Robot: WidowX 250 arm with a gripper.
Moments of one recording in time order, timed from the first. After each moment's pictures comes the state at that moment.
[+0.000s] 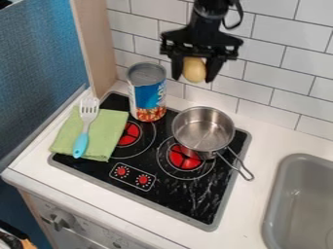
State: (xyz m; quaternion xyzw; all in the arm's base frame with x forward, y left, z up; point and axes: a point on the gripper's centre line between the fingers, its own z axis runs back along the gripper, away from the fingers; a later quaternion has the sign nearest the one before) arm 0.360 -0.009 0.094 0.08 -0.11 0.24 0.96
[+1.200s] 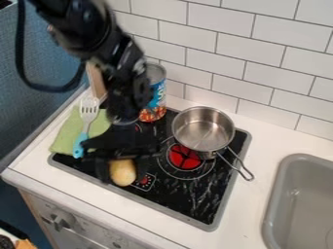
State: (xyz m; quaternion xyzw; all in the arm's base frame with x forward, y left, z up) arm 0.226 0.035 -0.008 0.05 0.01 0.32 0.95
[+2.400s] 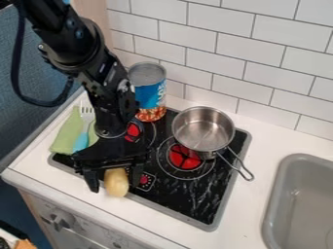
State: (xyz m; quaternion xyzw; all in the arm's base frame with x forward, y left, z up) arm 0.226 0.049 -0.027 0.04 -0.01 0.33 0.94
